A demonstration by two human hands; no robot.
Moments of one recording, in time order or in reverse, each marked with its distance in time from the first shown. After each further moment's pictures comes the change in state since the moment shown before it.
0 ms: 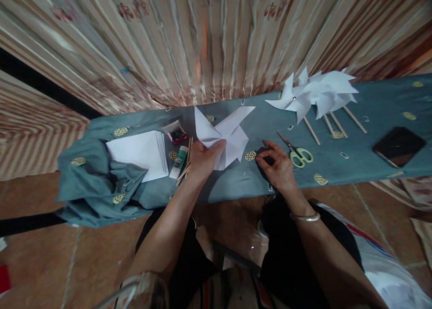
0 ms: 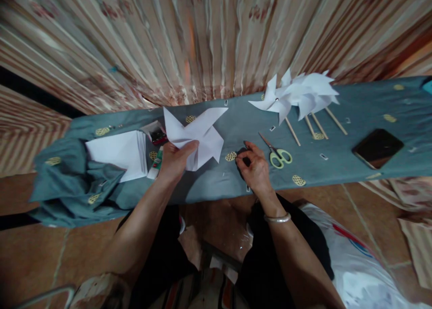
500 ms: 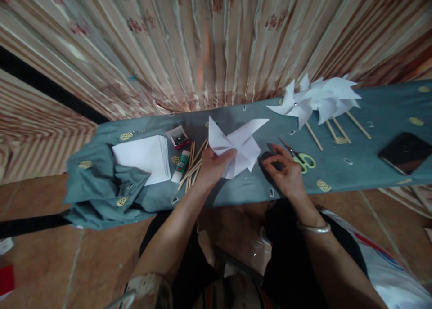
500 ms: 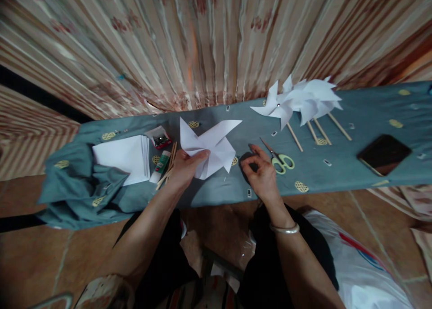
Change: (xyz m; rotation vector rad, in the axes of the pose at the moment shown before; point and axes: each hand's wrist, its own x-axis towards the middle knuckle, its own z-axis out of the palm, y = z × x) left_hand -0.009 -0.002 0.013 -0.002 -0.061 -0.120; right_hand 0.003 0.000 -0.012 0.148 0.032 0.050
